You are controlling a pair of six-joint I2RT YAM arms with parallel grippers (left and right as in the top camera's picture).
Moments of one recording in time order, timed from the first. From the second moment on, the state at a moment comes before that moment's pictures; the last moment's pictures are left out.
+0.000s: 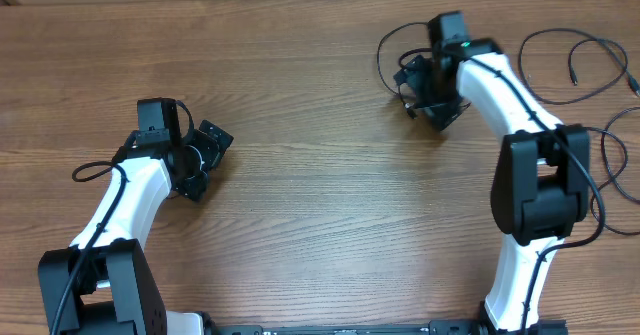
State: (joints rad) left arm 0.11 1.59 0.92 -0.53 0.26 -0.93; right arm 0.18 2.15 1.66 -0.82 -0.10 1.18
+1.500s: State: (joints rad) left arm 0.11 1.59 0.92 -0.53 0.26 -0.93; right arm 0.19 2.27 1.65 -0.53 0.36 1.71
